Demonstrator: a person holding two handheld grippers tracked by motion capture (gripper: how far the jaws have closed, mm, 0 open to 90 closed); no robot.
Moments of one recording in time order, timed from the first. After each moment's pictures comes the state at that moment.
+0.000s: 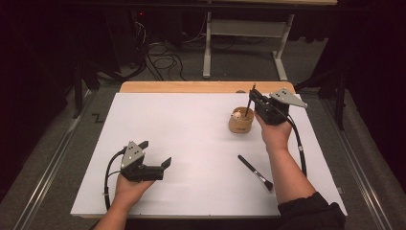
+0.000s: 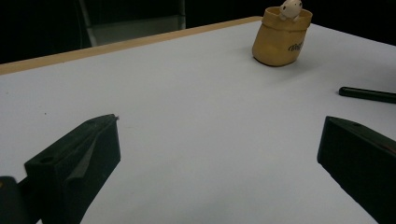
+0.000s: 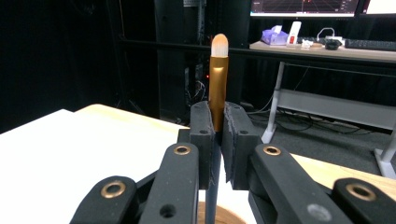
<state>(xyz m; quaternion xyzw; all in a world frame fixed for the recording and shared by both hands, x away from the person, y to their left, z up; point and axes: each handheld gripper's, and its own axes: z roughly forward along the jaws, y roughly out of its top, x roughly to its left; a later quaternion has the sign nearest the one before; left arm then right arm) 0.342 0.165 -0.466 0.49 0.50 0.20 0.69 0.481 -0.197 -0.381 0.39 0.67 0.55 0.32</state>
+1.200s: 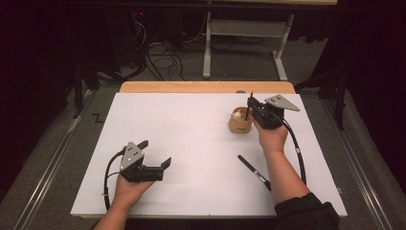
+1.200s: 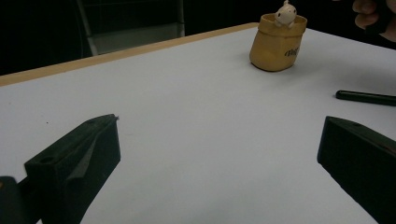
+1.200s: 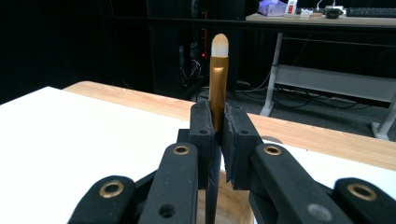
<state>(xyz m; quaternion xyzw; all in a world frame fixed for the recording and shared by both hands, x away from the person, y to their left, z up) 0.338 0.165 -0.465 0.49 0.48 0.21 0.70 0.491 -0.197 -0.413 0.41 0.68 0.52 0.31</state>
